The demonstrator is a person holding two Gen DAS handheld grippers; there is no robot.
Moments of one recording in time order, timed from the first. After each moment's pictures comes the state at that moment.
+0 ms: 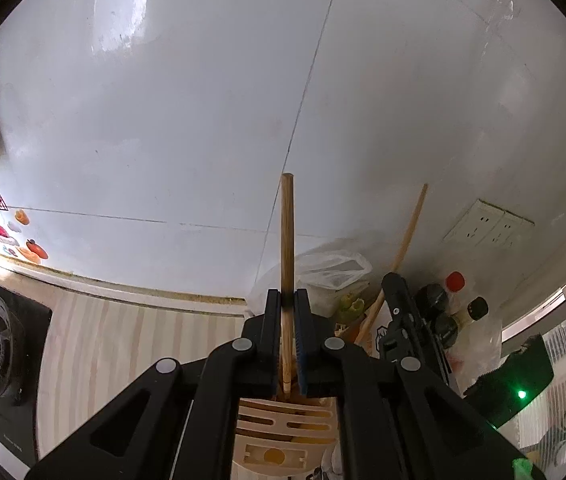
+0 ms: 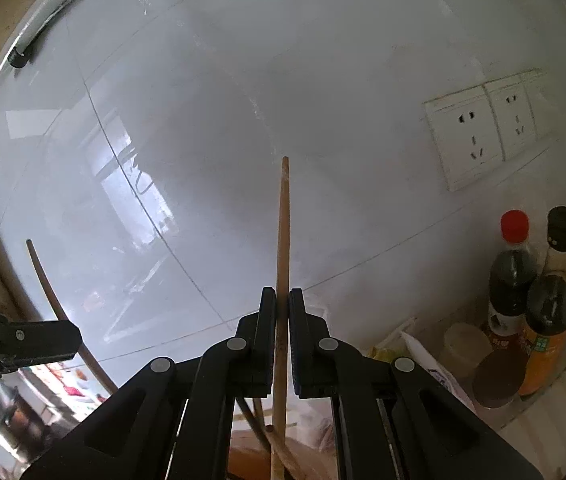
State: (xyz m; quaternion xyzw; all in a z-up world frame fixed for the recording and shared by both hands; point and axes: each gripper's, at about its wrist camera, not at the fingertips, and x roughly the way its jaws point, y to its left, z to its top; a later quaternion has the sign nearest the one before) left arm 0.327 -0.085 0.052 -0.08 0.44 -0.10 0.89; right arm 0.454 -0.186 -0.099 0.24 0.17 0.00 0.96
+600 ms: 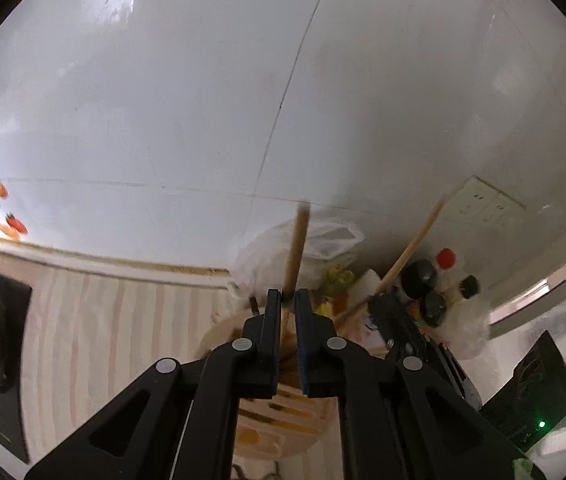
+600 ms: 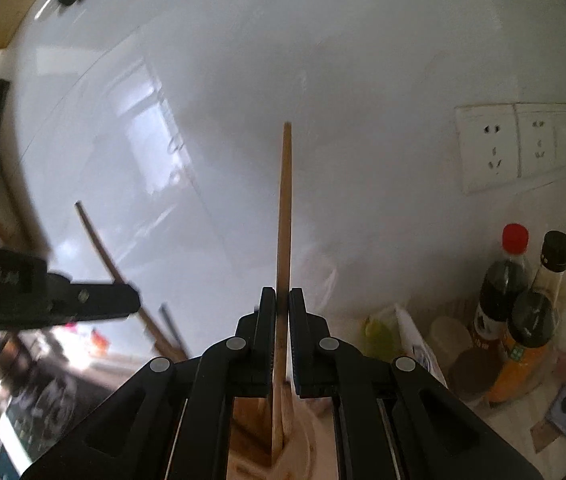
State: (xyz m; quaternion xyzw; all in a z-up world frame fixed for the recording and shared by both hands) left arm 0.325 -0.082 0.036 -0.11 0.48 -0.13 0.86; right arm 0.426 -0.184 -0.091 0.15 0.25 0.07 0.95
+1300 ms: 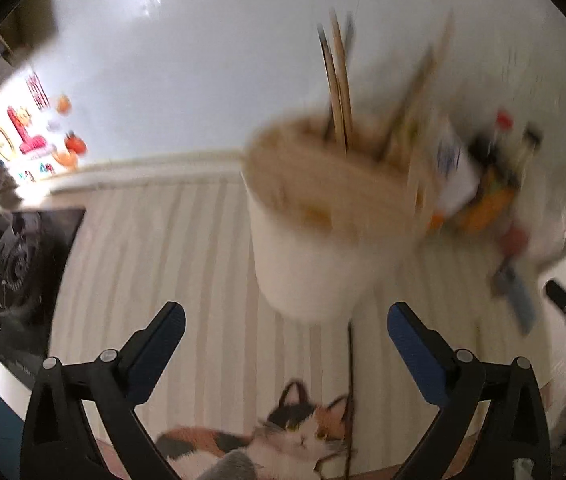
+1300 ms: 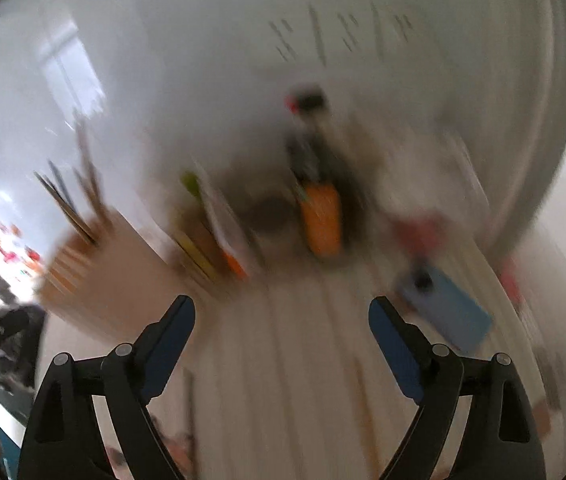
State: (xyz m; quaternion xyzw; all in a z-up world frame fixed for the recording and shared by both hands) left arm 0.192 -0.088 -0.085 0.01 0.52 -0.02 0.85; right arm 0.279 -0.319 -0.135 0.14 0.43 -0.08 0.89
